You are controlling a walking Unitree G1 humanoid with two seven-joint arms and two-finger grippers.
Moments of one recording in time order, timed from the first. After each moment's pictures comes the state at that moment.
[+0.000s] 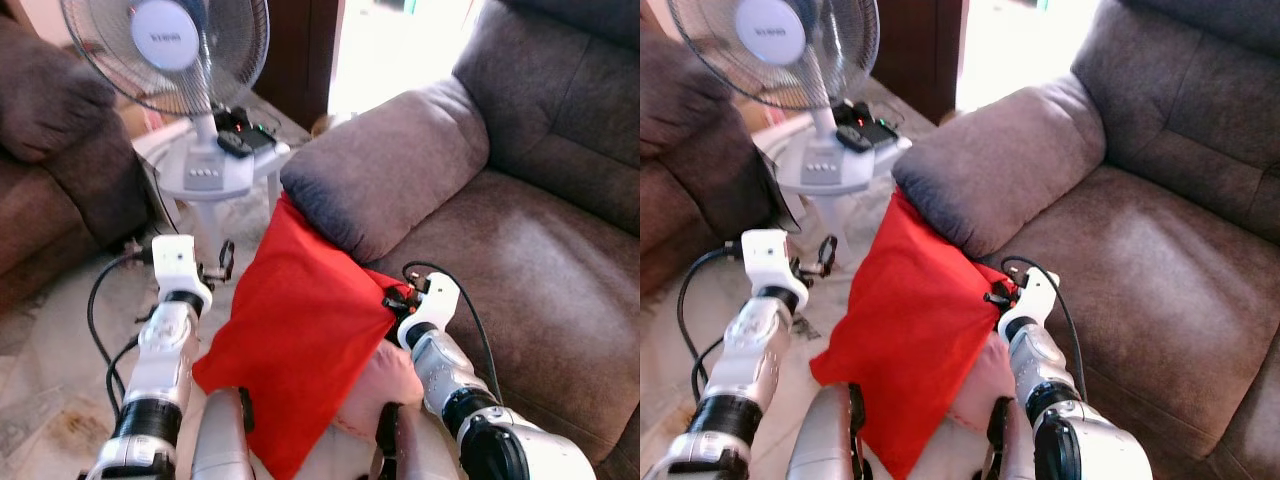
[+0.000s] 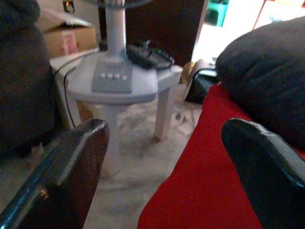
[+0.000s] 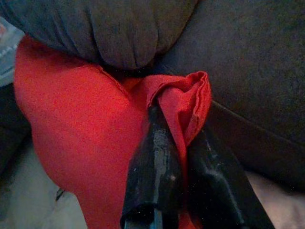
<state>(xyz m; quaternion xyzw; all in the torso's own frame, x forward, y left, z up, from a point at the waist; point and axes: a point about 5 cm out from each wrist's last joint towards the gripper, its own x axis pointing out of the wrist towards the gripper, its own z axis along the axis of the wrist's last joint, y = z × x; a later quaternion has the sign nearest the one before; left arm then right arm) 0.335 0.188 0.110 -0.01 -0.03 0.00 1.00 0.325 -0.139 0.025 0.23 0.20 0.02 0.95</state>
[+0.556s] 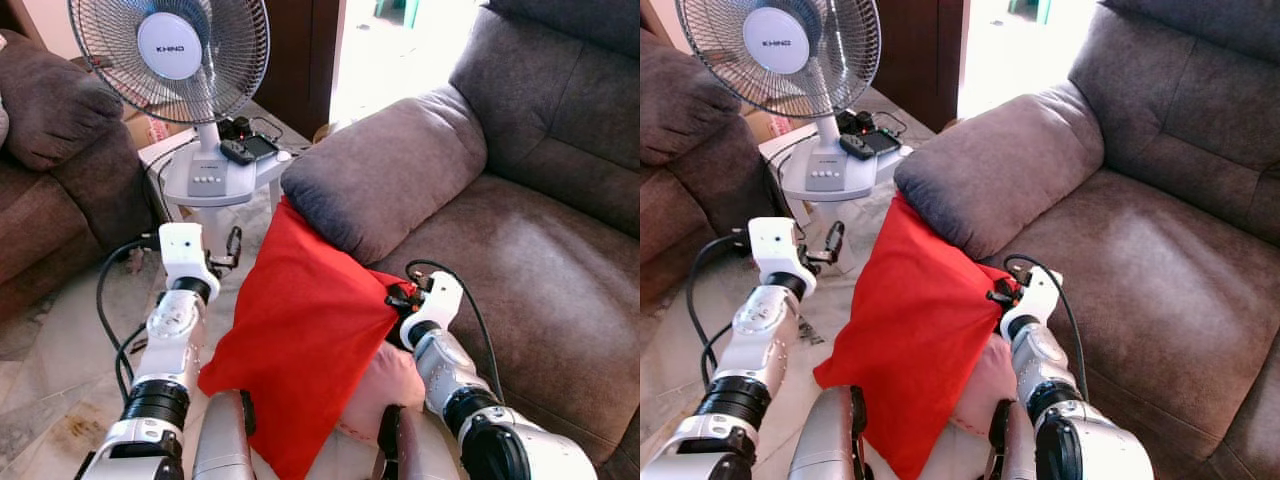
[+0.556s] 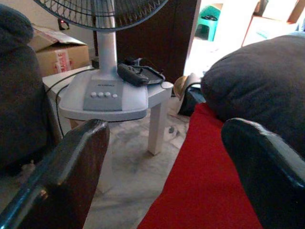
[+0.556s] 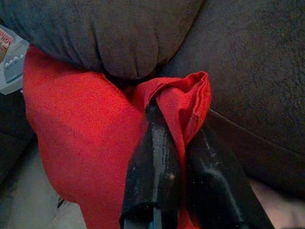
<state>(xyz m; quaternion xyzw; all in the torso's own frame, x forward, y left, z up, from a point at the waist) 0.344 0.178 0.114 -0.02 -0.04 -0.01 1.00 0.326 -0.142 0.027 0.23 0.20 0.02 0.95</state>
